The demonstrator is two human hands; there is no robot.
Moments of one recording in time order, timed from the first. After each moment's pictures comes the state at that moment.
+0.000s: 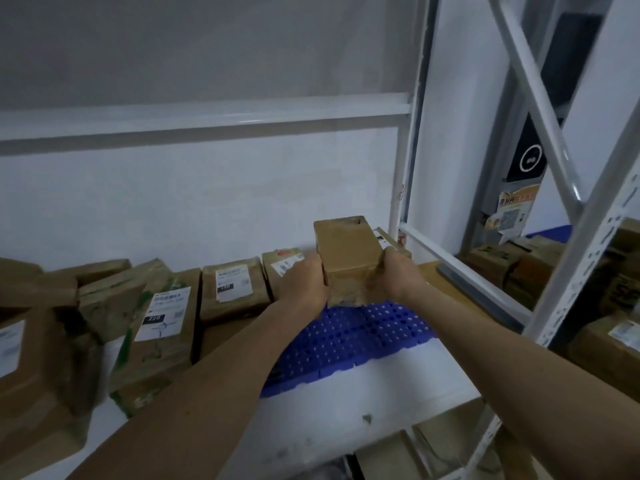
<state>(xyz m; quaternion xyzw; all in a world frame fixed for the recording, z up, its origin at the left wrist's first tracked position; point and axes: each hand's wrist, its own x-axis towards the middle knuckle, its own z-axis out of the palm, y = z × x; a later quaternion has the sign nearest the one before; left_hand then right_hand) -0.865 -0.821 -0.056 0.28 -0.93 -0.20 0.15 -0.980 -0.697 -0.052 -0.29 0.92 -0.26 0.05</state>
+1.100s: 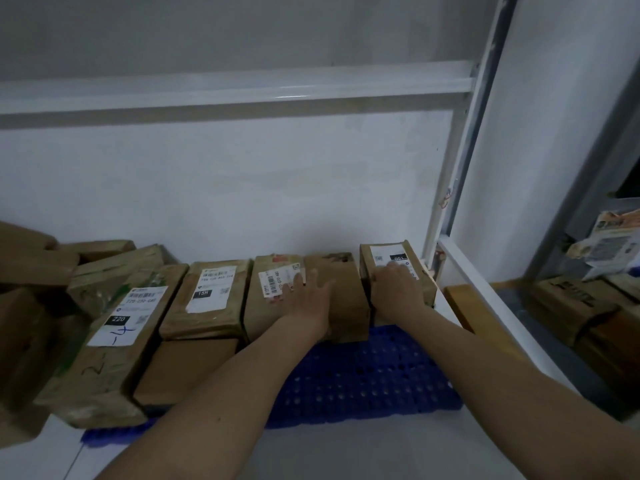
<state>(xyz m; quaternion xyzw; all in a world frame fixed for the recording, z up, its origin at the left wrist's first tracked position) -0.988 -0.854 -0.112 0.37 -0.93 -0.02 -0.08 -1.118 -0.762 -0.103 -0.45 0.89 -0.11 -0.04</state>
